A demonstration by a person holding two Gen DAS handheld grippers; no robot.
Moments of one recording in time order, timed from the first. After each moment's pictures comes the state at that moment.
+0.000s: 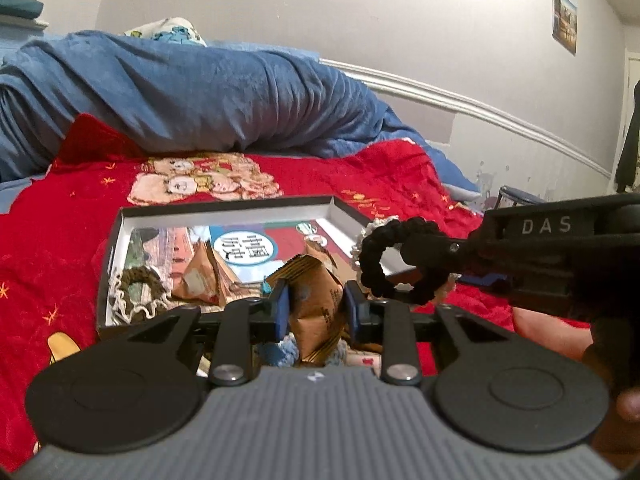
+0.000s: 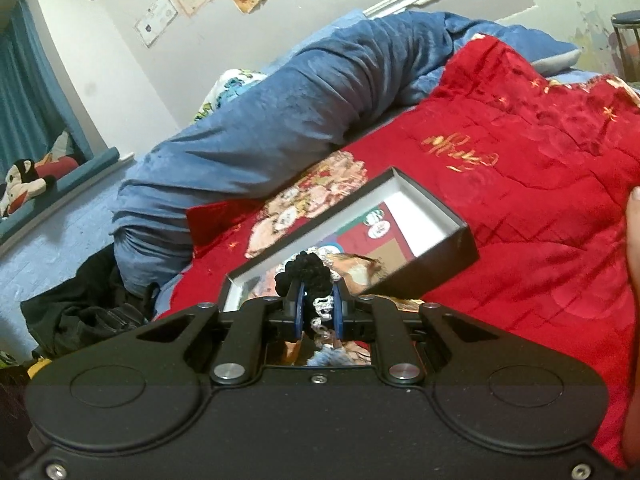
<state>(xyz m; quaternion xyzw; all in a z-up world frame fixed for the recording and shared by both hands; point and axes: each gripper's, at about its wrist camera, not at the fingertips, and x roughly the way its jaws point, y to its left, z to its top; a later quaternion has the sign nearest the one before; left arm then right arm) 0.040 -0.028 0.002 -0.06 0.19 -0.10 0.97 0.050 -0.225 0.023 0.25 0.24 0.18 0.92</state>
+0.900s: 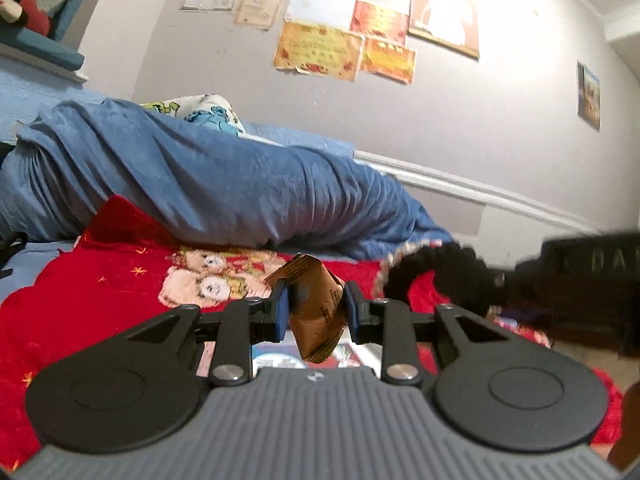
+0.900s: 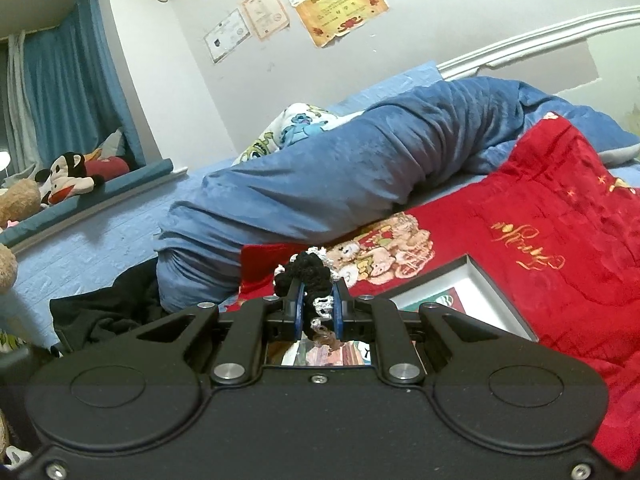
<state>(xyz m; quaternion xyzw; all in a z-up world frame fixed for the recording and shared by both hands) 0.065 0.002 0.062 -0.10 0.07 -0.05 0.99 0.059 -0.184 0.114 0.19 0.17 0.24 0.94</state>
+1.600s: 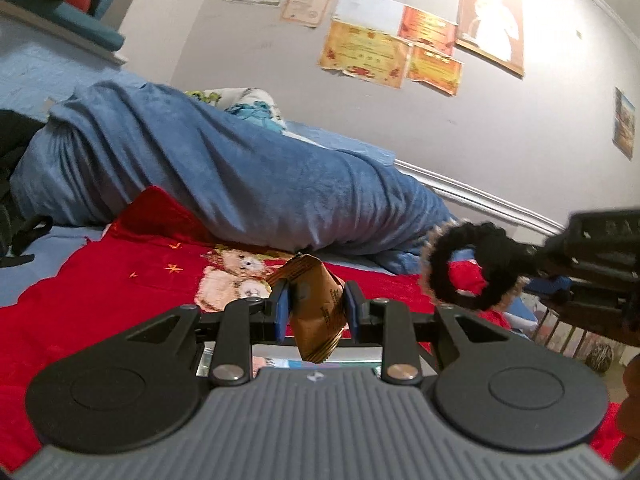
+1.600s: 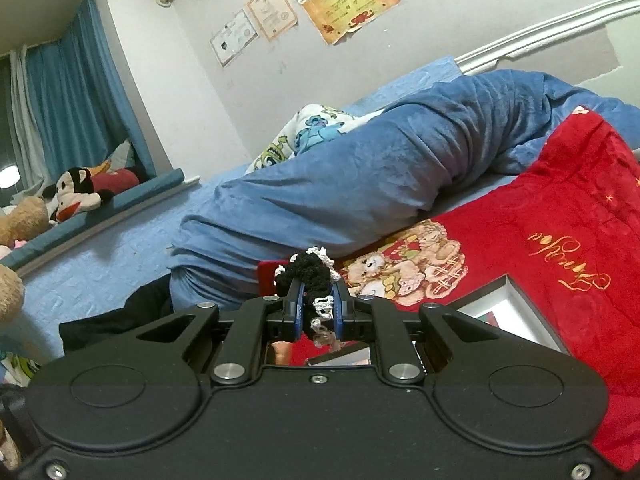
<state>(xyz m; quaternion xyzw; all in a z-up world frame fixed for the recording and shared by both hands) 0.089 0.055 0.060 -0.14 0.08 0.00 0.99 0.126 -0.161 0.127 0.21 0.17 0.27 0.92</state>
